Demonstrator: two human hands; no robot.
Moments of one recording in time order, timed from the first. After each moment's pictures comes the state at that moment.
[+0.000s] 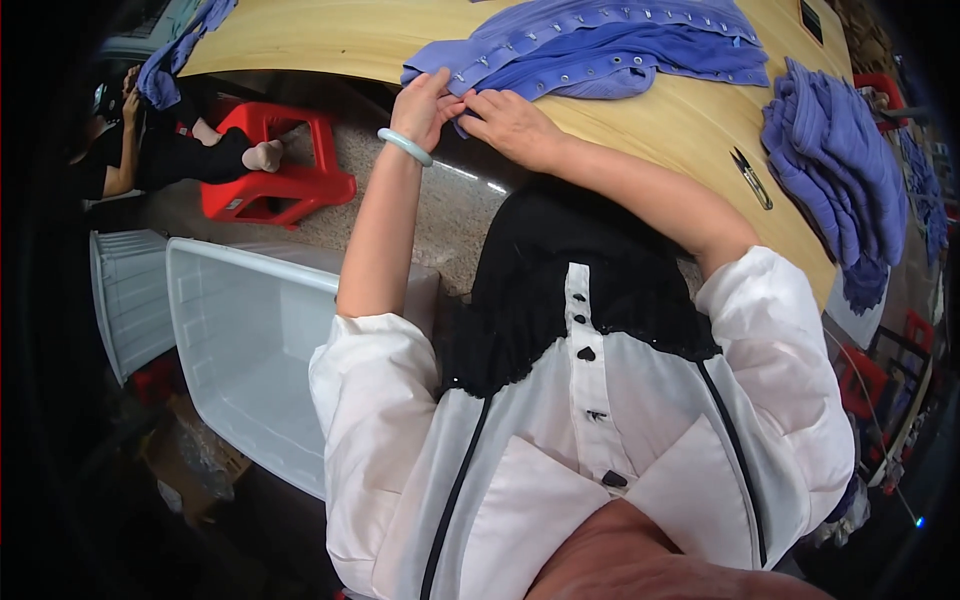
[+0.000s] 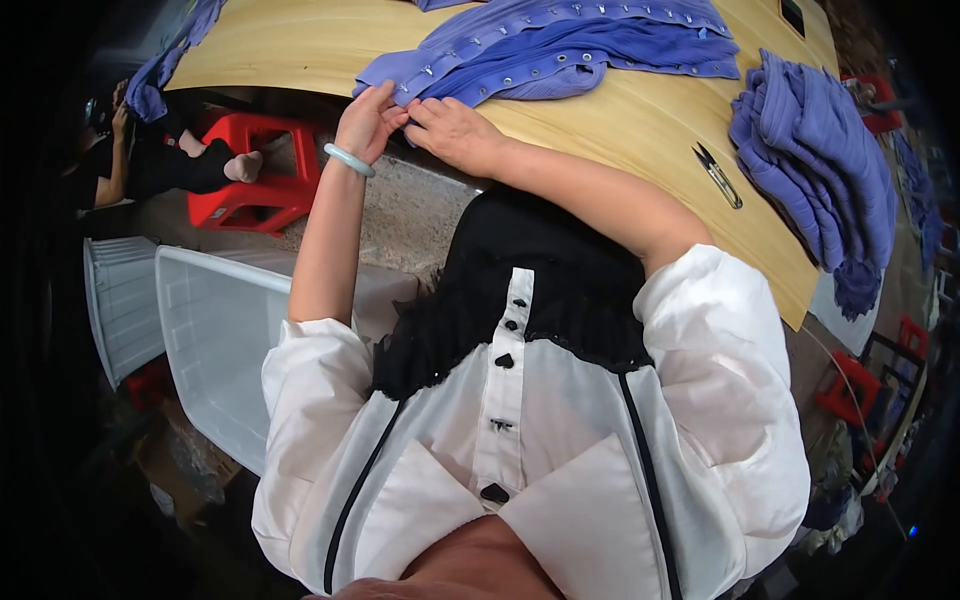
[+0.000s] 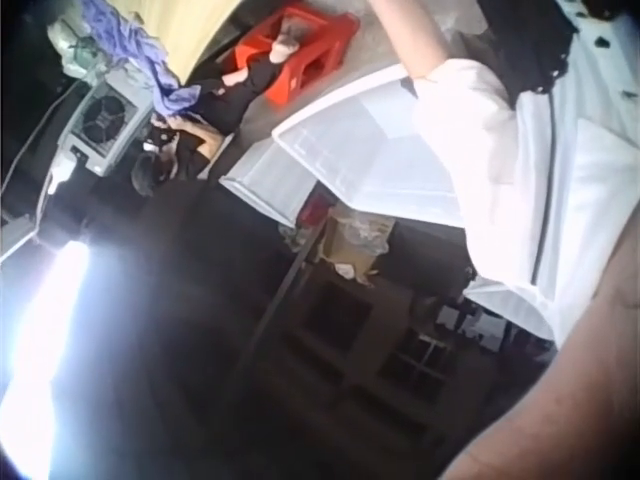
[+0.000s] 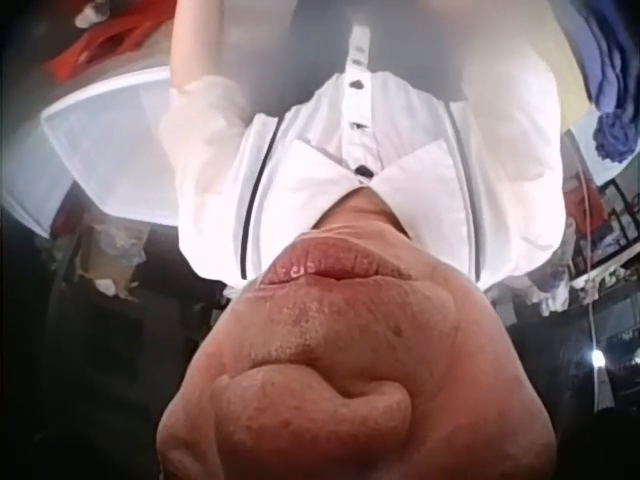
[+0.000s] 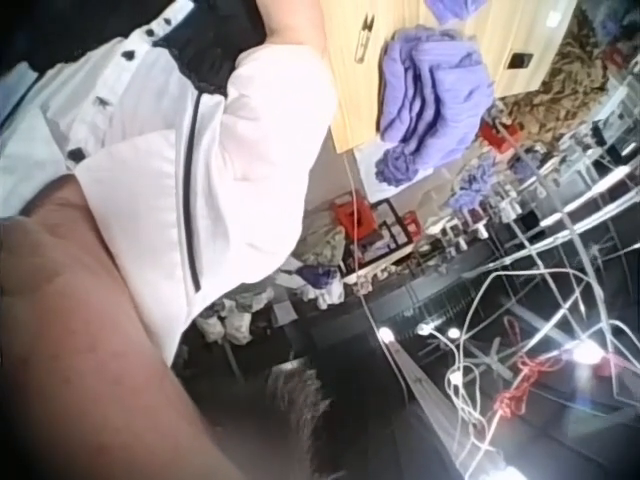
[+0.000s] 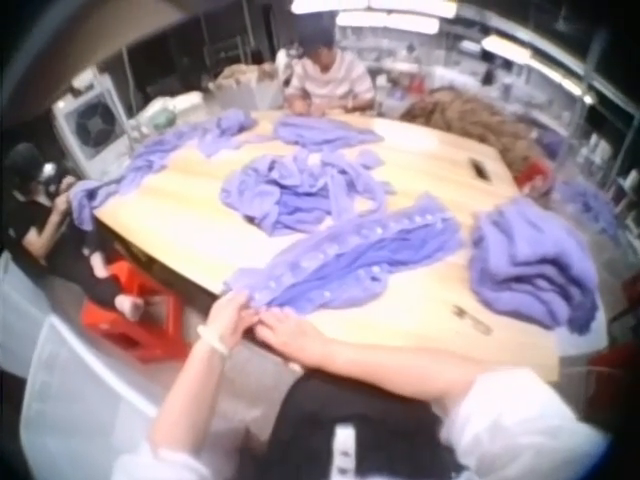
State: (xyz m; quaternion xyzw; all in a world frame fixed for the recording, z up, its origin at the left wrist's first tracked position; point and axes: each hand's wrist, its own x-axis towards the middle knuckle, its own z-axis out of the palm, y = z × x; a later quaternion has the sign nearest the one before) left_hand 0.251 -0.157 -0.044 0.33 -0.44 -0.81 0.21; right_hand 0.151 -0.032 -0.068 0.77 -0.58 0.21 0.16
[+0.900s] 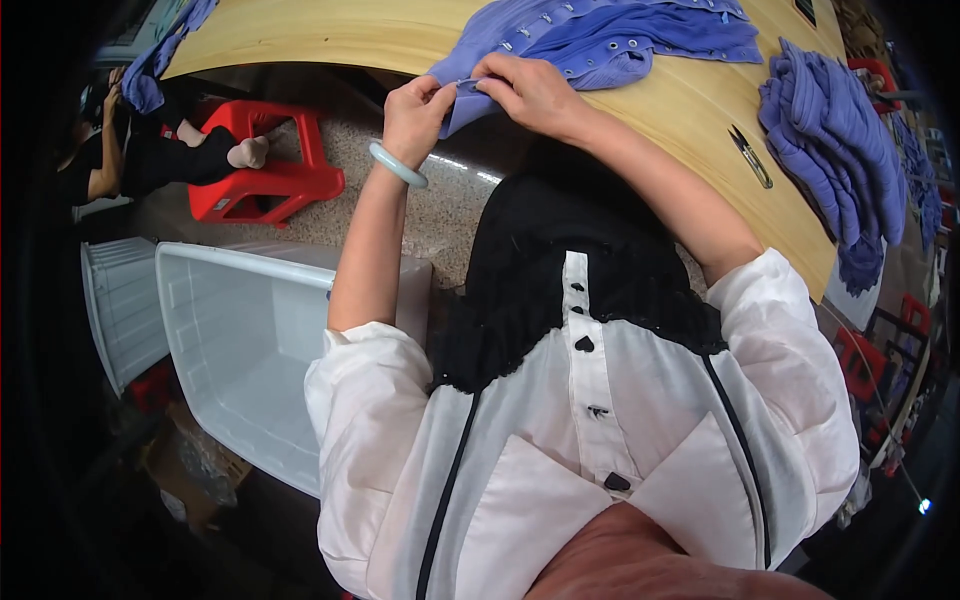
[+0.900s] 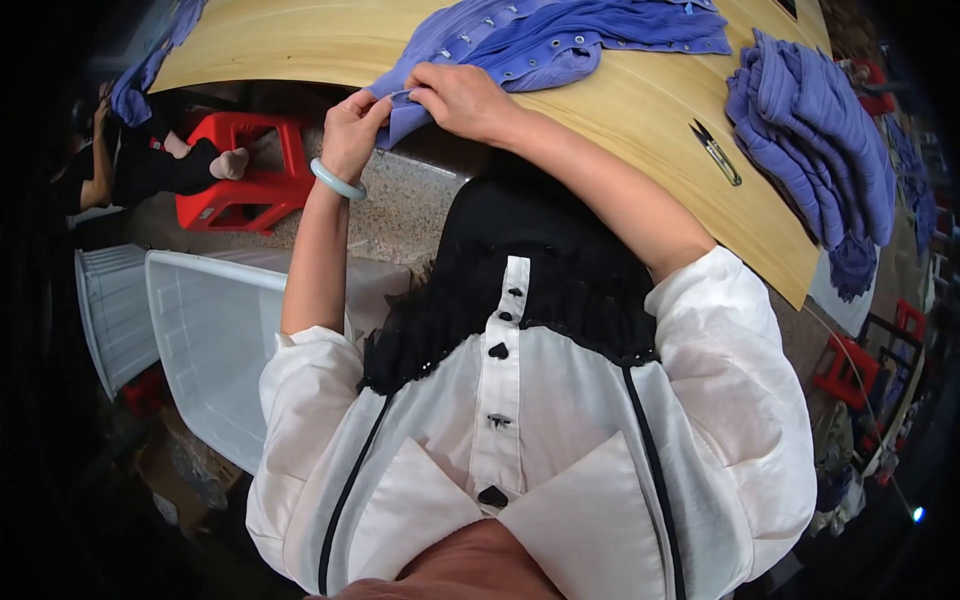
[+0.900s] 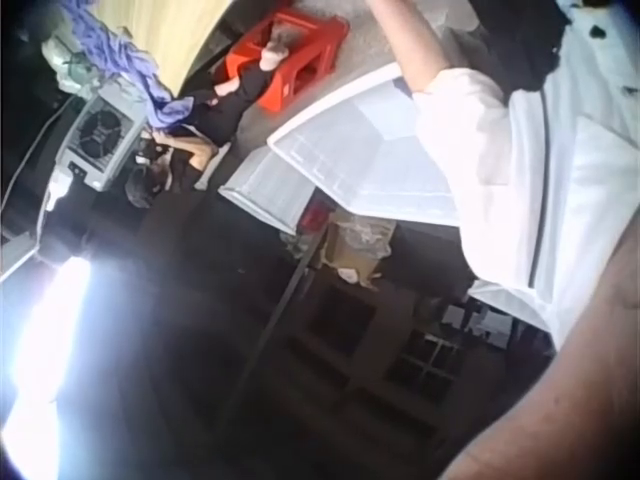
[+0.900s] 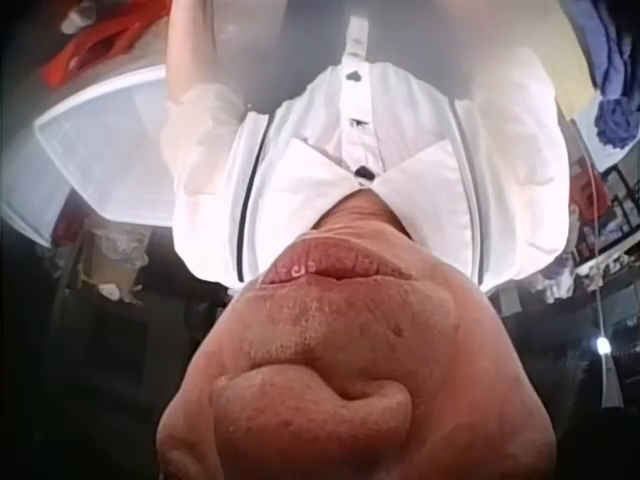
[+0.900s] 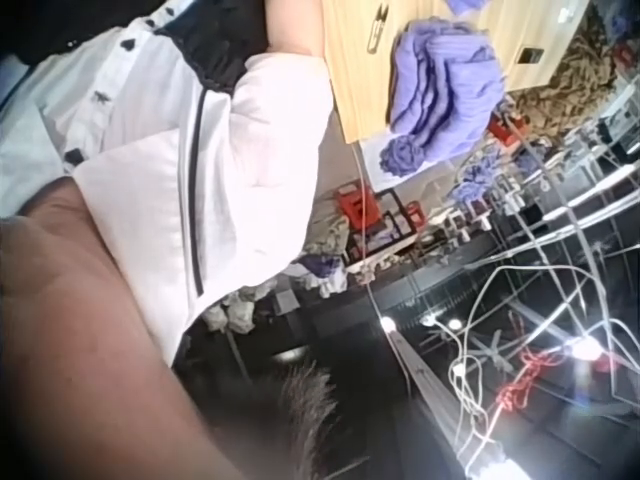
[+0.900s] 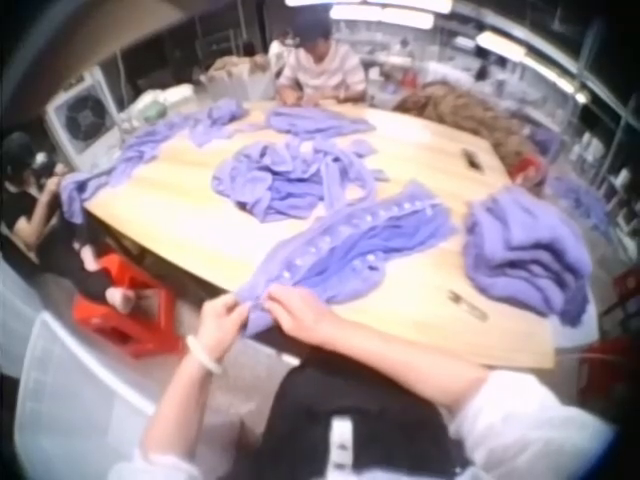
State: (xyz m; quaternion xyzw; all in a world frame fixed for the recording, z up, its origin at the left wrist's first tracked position) left_hand 0.277 -0.127 -0.039 0.31 -0.73 -0.57 0.23; right_hand 0.142 -0.019 -0.029 0.62 -0.64 0.46 -0.08
